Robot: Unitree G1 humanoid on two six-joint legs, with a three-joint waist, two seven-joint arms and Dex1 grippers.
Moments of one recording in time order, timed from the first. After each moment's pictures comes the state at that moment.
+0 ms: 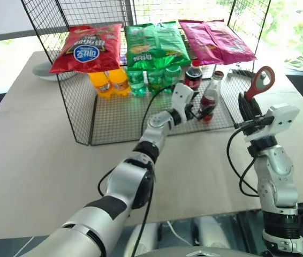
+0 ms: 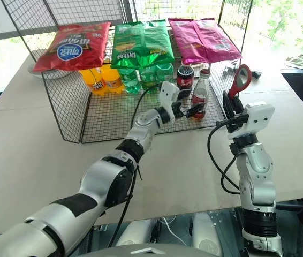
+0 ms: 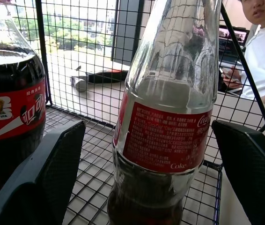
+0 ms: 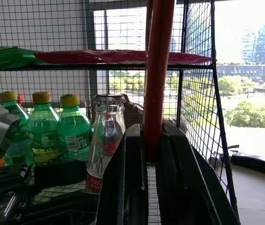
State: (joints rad) left arm -1.08 -0.08 -0.01 1.23 -0.15 -0.34 -0.67; right arm -0.17 -0.17 -0.12 -0.30 0.28 -0.01 0.28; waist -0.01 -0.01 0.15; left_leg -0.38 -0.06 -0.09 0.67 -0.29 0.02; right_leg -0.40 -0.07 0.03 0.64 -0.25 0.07
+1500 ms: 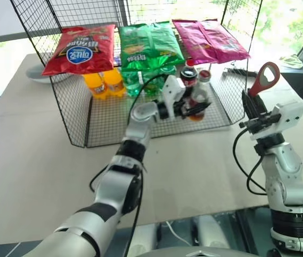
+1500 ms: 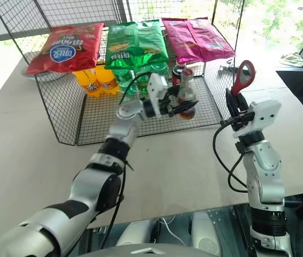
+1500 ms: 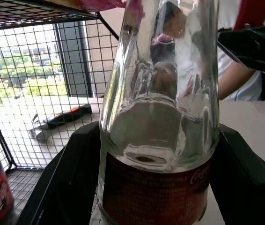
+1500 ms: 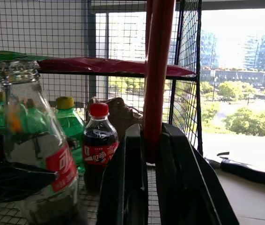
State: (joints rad) left arm -0.87 0.10 0.00 0.63 -0.14 -0.10 -1.03; right arm -0.19 -0.26 -0.16 -0.30 0.34 0.02 0.33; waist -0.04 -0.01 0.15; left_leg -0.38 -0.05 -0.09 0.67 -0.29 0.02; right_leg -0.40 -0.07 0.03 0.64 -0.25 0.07
